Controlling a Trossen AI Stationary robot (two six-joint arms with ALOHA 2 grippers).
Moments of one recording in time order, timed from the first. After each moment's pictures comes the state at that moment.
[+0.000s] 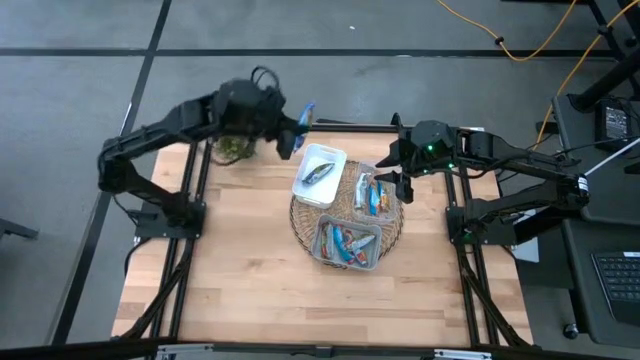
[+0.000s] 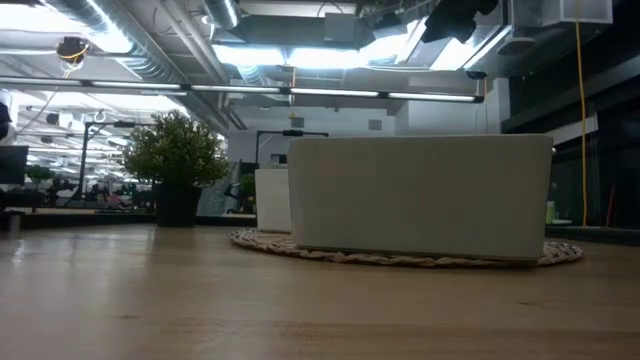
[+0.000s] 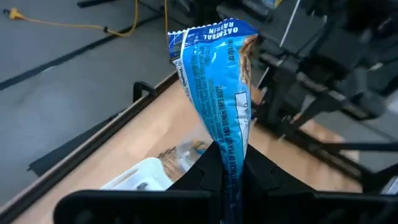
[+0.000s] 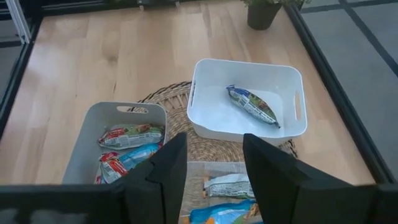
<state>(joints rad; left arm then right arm) 0.28 1.37 1.67 -0.72 -0.06 -0.38 -0.20 1.14 1.24 -0.78 -0.08 -0.02</state>
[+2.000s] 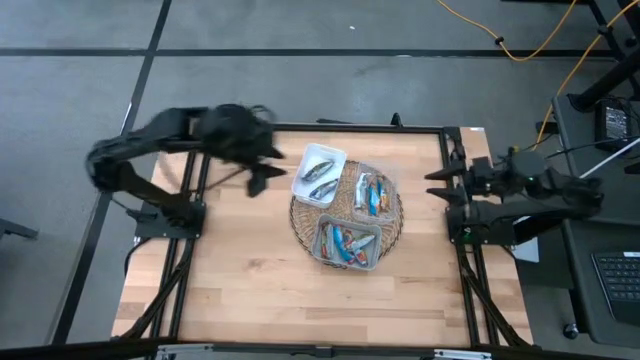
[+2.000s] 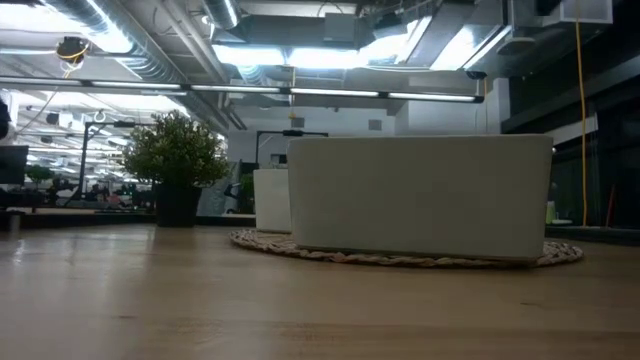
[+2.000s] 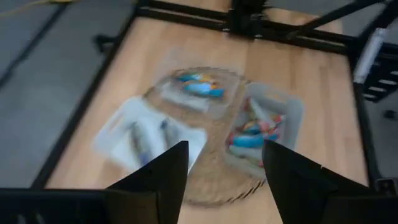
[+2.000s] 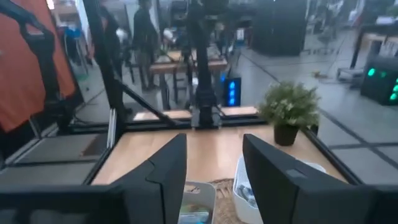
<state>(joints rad) 0.12 1.35 1.77 -1.11 -0.01 -0.13 0.05 0.40 0.75 -0.39 0.03 0.08</state>
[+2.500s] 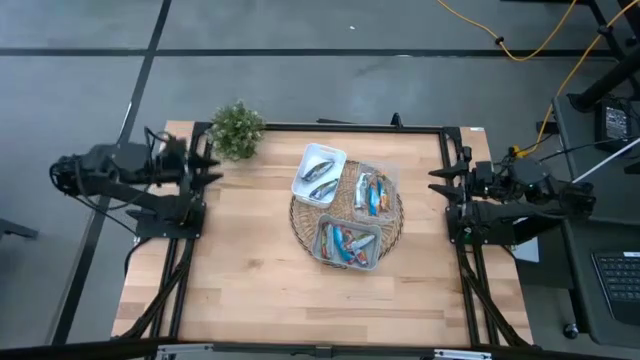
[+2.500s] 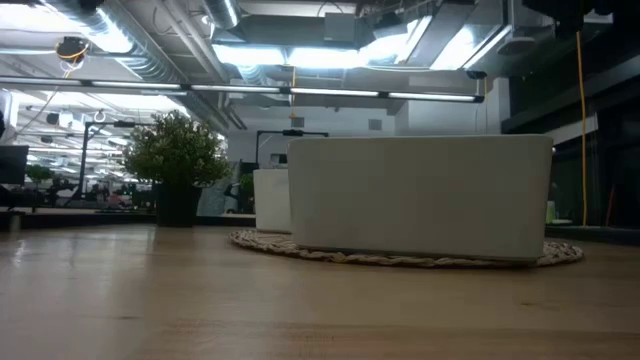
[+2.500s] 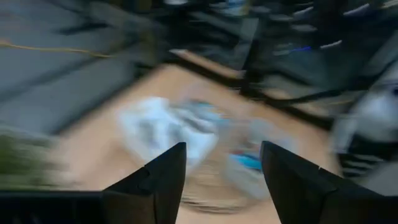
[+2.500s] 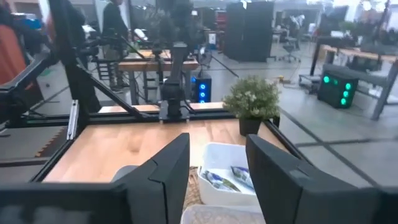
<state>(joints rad) -0.17 0.45 0.98 -0.87 -0.42 -0.45 0.08 0.21 0.61 -0.42 0.20 0.01</state>
